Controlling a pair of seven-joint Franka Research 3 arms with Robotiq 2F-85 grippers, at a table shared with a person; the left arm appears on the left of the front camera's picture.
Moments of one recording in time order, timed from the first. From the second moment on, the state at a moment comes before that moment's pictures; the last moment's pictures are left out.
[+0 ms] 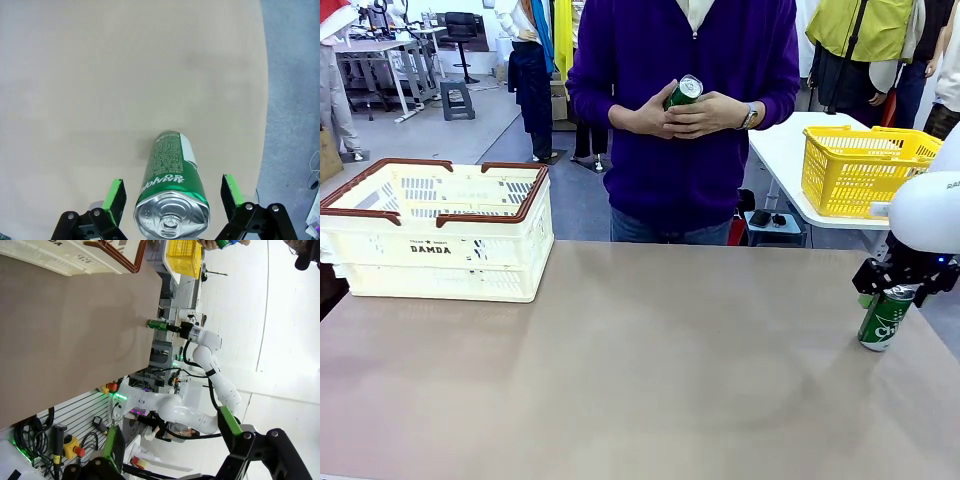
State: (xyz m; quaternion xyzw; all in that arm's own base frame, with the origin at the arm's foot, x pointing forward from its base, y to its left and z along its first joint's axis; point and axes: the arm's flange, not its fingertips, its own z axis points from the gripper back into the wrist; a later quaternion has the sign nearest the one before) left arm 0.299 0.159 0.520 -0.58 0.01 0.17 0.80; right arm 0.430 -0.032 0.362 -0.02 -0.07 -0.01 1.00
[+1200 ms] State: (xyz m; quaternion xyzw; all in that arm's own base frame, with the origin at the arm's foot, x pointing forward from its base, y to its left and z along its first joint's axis) left arm 0.299 0.159 0.520 -0.58 0.01 0.17 0.80; right arm 0.402 -0.024 0.499 0.08 -0.15 0.03 0.99
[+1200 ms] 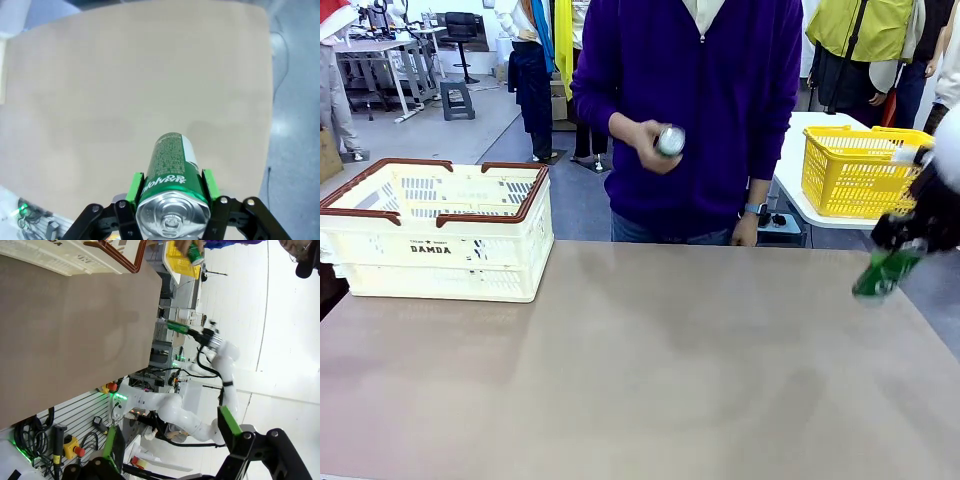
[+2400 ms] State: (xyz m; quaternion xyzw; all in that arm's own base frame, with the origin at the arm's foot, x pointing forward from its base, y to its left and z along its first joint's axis) left arm 0.263 0.269 0.552 -0.53 -0.06 0.24 0.81; right arm 0.326 -0.073 0.523 0.18 -0.19 0.10 0.96
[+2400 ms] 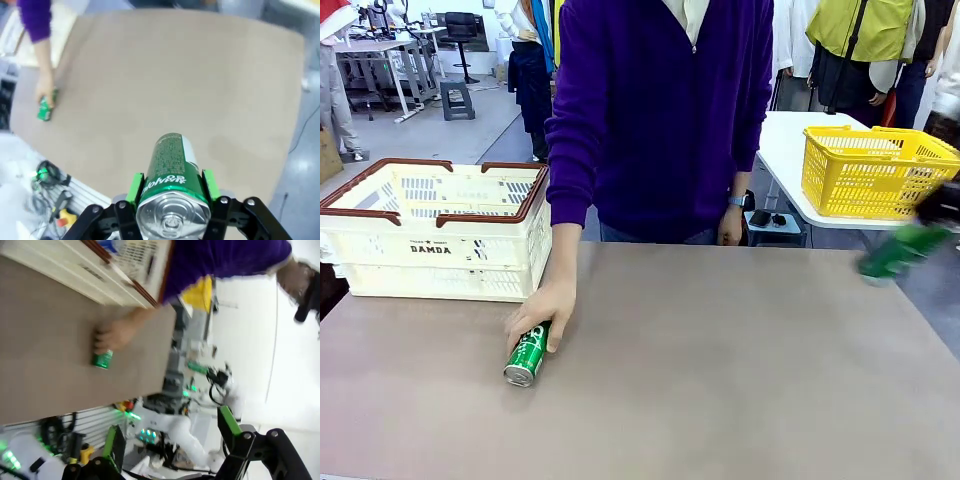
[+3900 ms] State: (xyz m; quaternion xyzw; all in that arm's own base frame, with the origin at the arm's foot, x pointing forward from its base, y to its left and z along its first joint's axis) left arm 0.297 0.150 0.466 -0.52 0.14 0.15 0.83; right arm 0.374 0.226 0.506 0.16 -0.16 0.40 0.89
